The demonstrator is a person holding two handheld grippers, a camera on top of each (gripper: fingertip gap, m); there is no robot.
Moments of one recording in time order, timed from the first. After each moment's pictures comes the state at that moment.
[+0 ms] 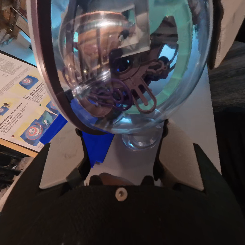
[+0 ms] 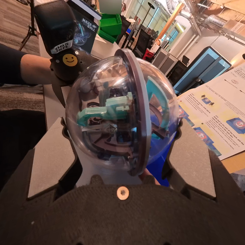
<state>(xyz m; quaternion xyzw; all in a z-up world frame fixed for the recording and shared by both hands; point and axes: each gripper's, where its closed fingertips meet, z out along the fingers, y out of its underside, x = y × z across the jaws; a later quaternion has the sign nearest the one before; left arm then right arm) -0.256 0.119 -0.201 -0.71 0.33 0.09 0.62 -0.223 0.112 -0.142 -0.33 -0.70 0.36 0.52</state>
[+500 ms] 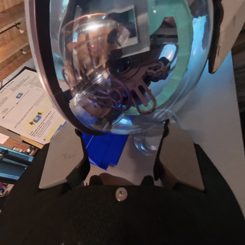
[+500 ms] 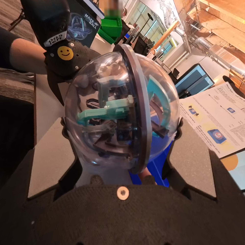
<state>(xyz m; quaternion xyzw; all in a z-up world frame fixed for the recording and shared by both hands) -0.257 0.123 -0.191 -0.67 0.33 0.18 0.64 -0.218 0.113 -0.141 -0.27 -0.71 0.32 0.56</state>
